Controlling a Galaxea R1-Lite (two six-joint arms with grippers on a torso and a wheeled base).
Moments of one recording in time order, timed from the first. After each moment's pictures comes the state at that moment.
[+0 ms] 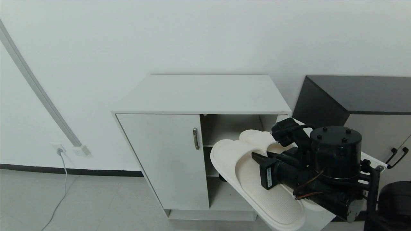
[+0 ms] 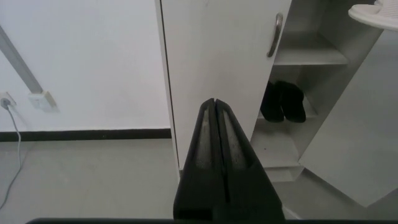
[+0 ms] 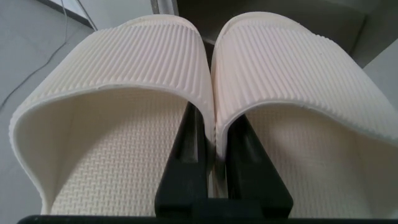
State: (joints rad) left arm 0.00 0.00 0.00 0.00 -0.02 0.00; right arm 0.81 1.69 -0.69 -0.76 -0.26 0.07
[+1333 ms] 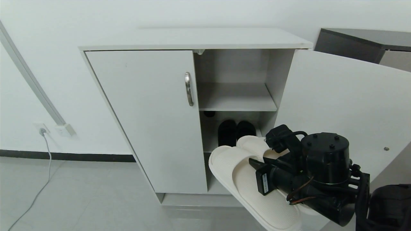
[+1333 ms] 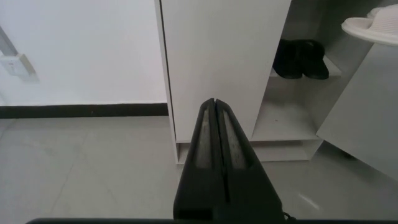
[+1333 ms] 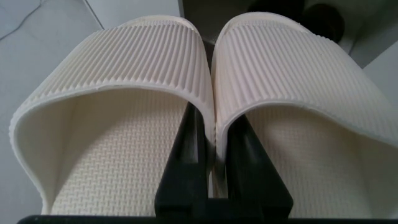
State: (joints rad) left arm 0.00 0.00 0.00 0.00 -0.02 0.00; right arm 0.82 1.73 -0.68 -0.77 -0.26 0.08
